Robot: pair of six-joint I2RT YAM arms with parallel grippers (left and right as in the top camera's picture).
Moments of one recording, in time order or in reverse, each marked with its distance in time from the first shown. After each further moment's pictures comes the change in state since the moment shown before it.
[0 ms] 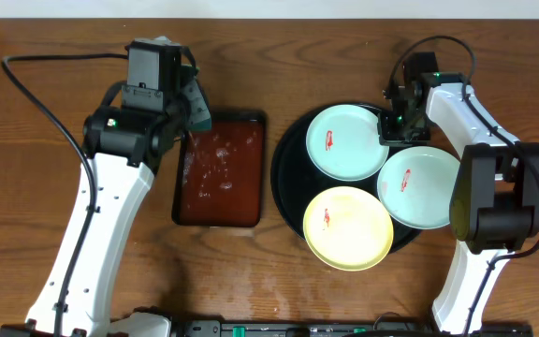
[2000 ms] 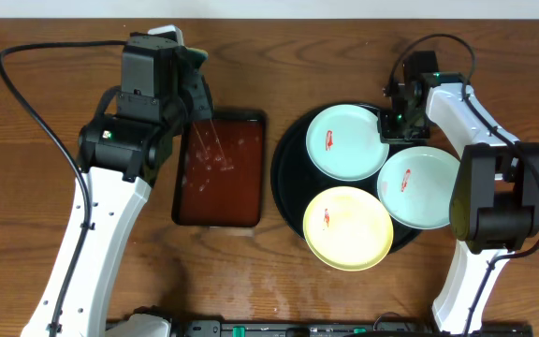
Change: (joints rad) left arm -0.019 -0.061 -0.026 0.127 0.027 0.127; right arm 0.000 0.000 0.000 0.028 0.001 0.002
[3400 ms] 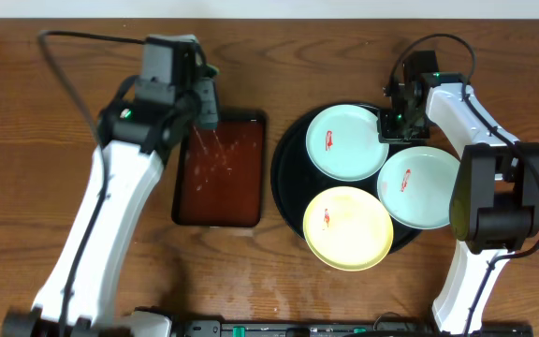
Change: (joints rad) left arm 0.000 0.064 0.000 -0.035 0.016 0.090; right arm 0.000 0.000 0.000 0.002 -0.002 0.009
